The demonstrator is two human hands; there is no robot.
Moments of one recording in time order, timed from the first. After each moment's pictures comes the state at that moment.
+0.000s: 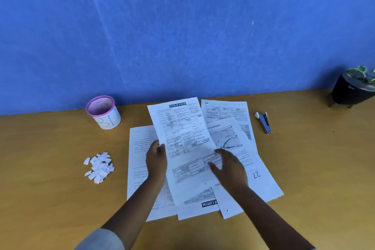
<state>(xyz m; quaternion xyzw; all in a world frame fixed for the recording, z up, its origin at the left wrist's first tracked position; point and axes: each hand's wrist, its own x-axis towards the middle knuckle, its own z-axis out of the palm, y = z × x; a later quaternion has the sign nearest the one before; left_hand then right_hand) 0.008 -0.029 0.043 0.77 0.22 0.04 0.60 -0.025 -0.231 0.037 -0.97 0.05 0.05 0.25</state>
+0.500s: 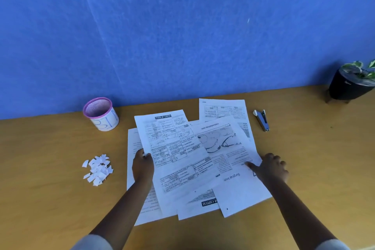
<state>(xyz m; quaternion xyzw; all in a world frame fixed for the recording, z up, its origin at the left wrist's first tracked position) 0.007 0.004 0.025 0.80 0.31 0.01 0.52 -0.018 -0.327 0.029 -0.93 0.32 0.15 0.08</state>
